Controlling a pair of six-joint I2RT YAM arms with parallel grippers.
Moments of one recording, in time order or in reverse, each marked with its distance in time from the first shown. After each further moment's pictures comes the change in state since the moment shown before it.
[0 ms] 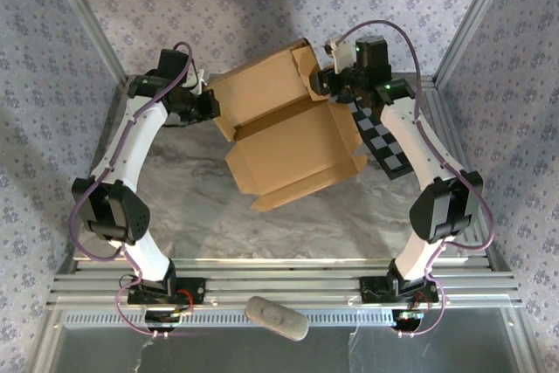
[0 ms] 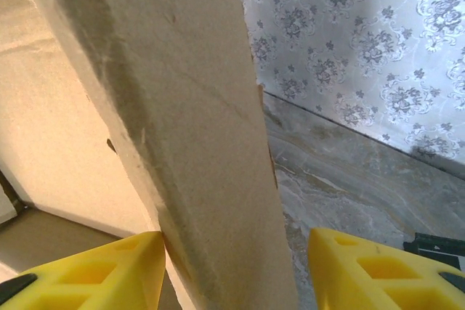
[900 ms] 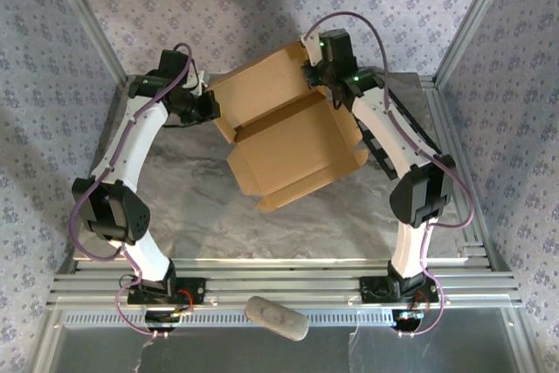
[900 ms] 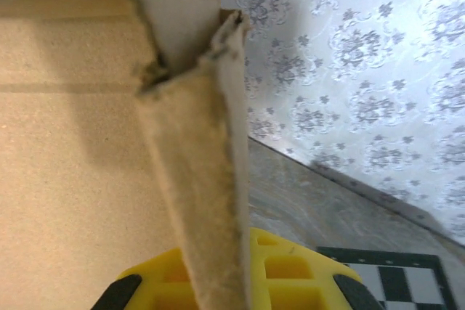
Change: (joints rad) left arm -0.003 0.000 0.000 -0.019 -0.002 -0.022; right arm 0.156 0.177 0.222 -0.042 0.492 -0.114
